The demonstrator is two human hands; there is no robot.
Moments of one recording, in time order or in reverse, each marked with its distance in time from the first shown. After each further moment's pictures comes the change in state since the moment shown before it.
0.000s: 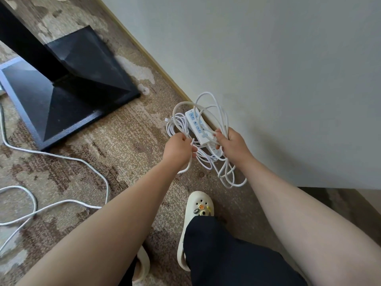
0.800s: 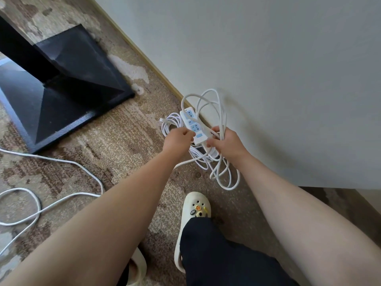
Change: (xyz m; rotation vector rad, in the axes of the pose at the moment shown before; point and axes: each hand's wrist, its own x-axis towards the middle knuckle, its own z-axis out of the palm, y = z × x) left_hand 0.019 0.012 0.009 0.194 -0.017 0.140; right_hand 0.009 0.000 -0.006 0.062 -0.059 0.016
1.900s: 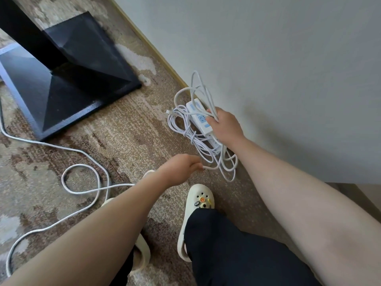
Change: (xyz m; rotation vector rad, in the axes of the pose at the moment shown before) left_hand -0.048 -0.065 -0.006 0.442 -0.401 0.331; right_hand 0.028 -0.021 0.027 -0.553 0.099 -0.212
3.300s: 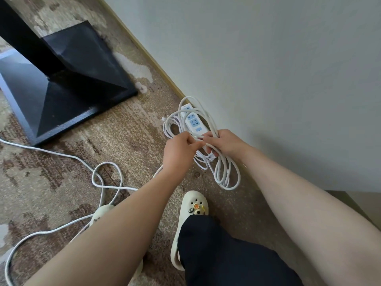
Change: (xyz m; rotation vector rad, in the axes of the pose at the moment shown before) left_hand 0.024 0.044 -0.016 -0.388 0.652 -0.239; right_hand -0.027 0.006 -0.034 0.494 -0.471 0.136
